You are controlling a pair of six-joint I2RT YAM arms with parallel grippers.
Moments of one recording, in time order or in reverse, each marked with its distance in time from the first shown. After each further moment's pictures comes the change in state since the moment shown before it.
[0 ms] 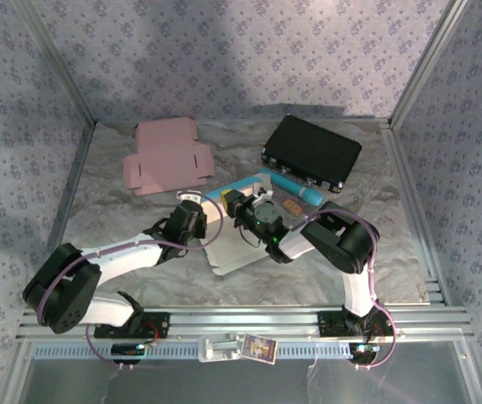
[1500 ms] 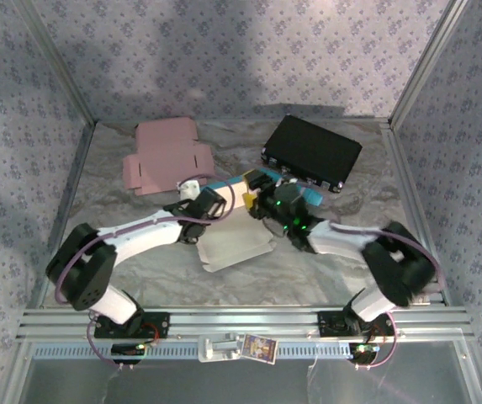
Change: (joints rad) left arm -0.020 0.145 0.318 -0.489 -0.248 -0.315; right arm -0.161 -0.496 -0.005 -0.703 -0.126 -0.042
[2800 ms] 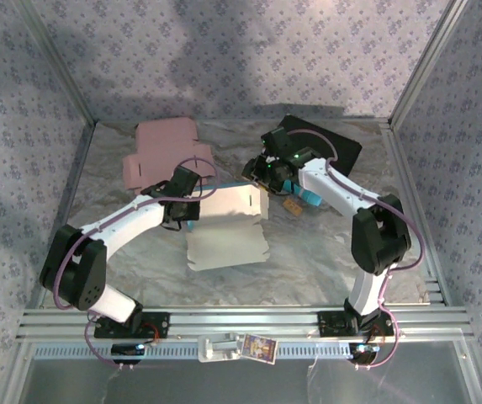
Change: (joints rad) left arm 0.202 0.005 0.103 -0.138 0.447 0.314; right arm -0.148 0.354 0.772 -1.145 -0.209 -0.774
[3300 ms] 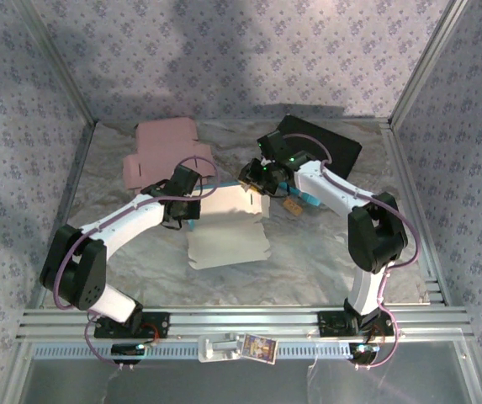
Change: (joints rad) left arm -0.001 0.002 0.012 0.000 0.010 0.000; right arm 0.015 0.014 -0.026 0.076 -0.066 0.058
